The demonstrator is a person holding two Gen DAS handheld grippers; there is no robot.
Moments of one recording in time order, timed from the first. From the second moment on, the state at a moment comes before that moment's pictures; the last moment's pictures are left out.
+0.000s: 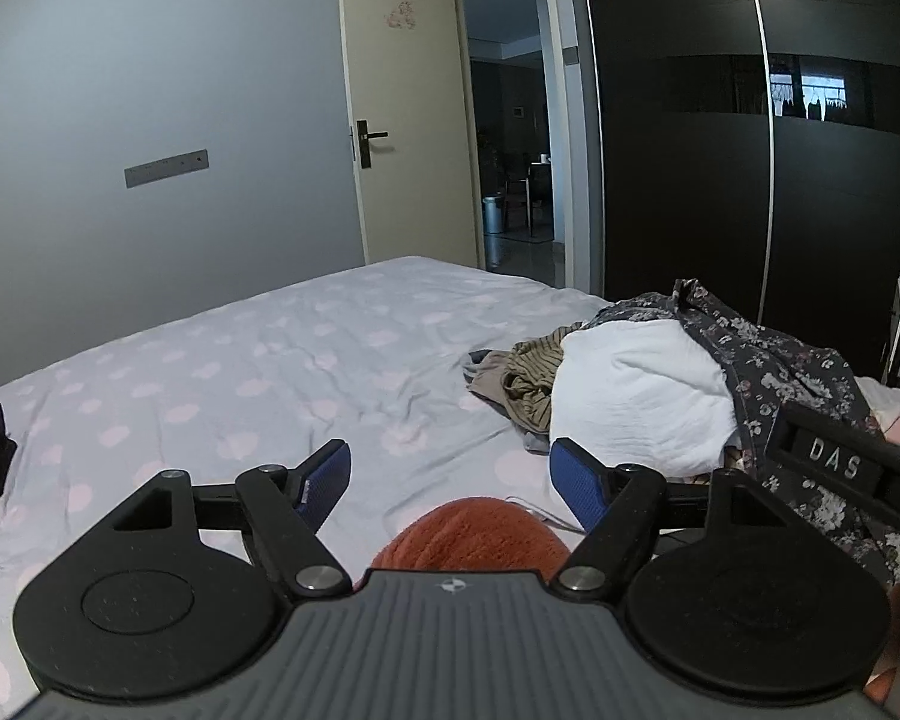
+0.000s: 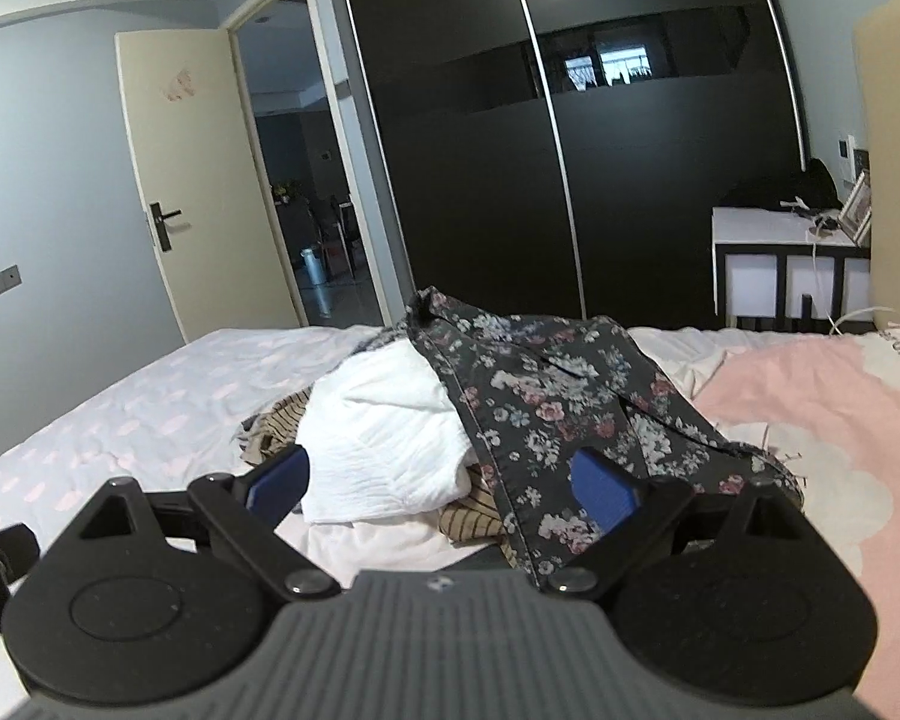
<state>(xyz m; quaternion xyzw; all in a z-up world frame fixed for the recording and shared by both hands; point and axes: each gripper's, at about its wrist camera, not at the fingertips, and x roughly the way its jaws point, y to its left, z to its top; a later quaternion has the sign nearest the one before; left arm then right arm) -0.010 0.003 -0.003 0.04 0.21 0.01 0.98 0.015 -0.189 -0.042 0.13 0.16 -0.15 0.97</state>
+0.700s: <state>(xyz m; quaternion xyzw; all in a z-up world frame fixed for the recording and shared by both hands) -0.016 0.003 -0.004 0.04 0.20 0.03 0.98 0.012 -0.186 -0.036 0.14 0.16 -0.12 0.97</state>
